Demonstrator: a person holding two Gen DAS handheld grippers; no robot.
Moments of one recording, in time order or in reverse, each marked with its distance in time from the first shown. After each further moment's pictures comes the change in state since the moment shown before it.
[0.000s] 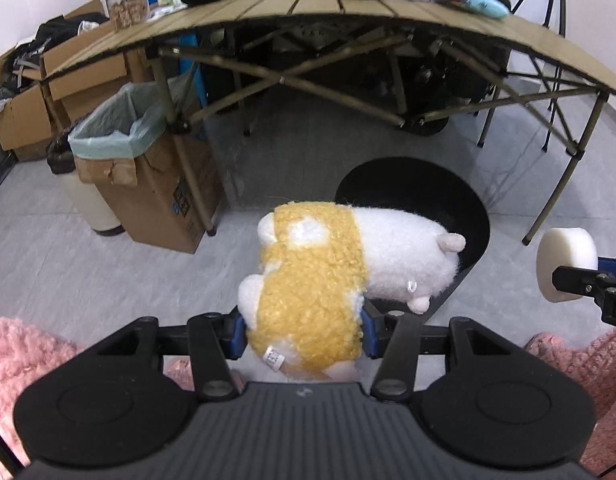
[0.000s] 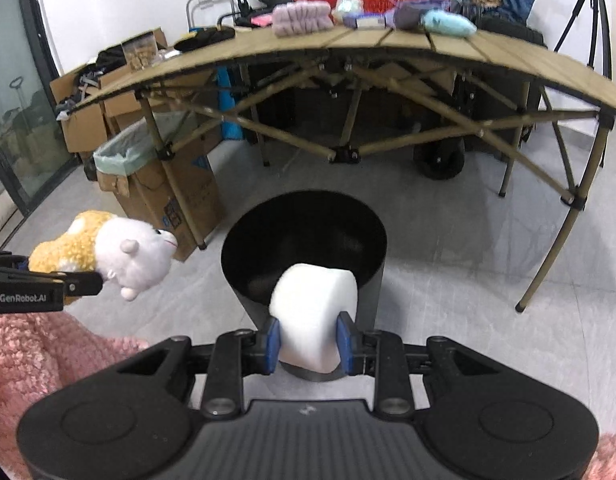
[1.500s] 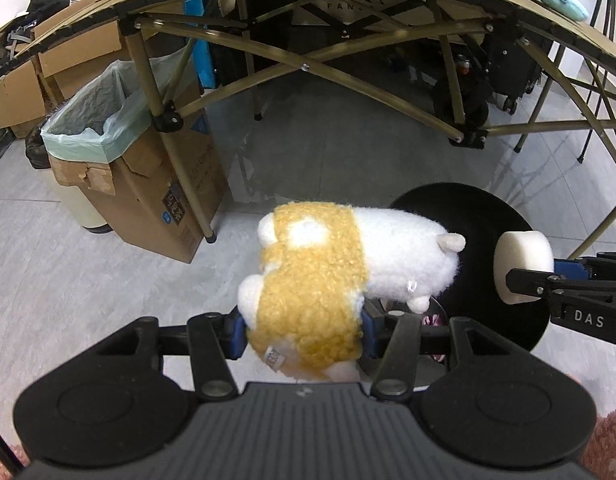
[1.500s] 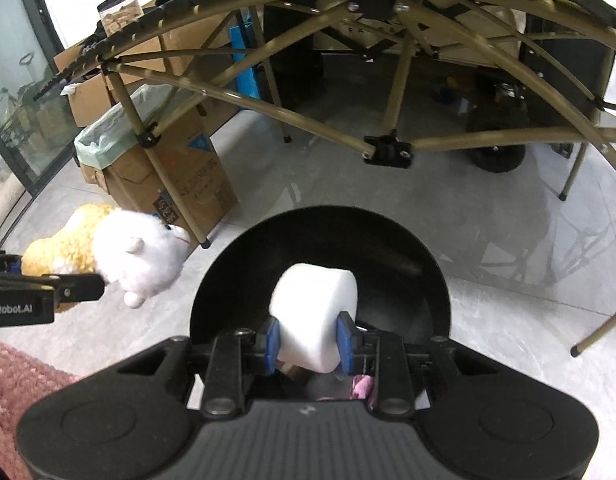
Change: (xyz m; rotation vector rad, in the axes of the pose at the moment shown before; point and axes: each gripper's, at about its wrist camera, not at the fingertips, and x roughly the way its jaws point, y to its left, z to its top) left arm 0.106 0.017 0.081 -0.058 0.077 0.028; right arm 0.160 -0.004 0.091 -0.045 0.109 0.098
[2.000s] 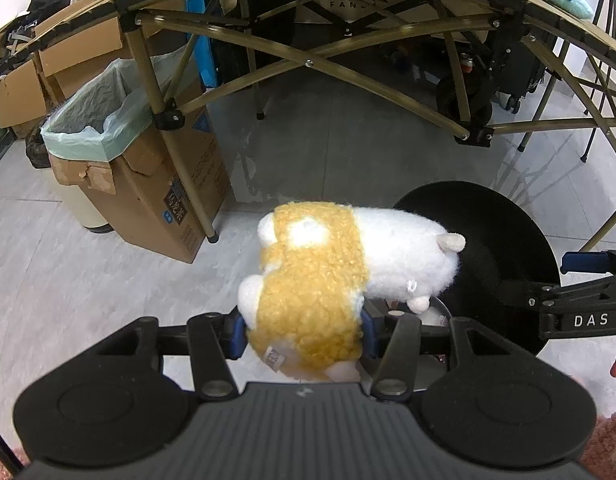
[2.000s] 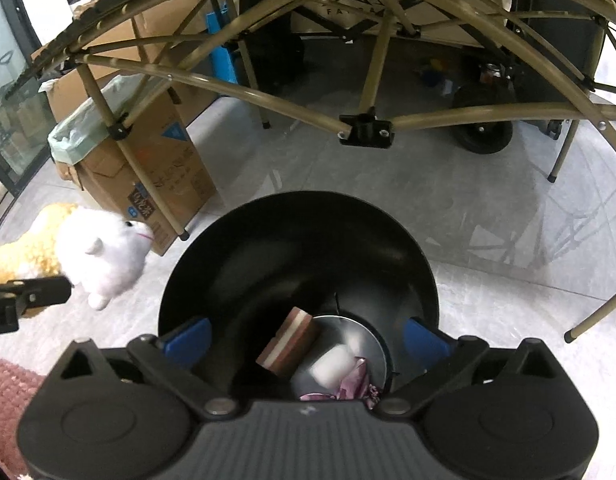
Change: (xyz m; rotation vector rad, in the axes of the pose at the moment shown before) left arm 0.006 0.001 -0.001 0.003 0.003 0.004; right arm 0.017 -0.012 -0.001 0.042 0.046 -0.050
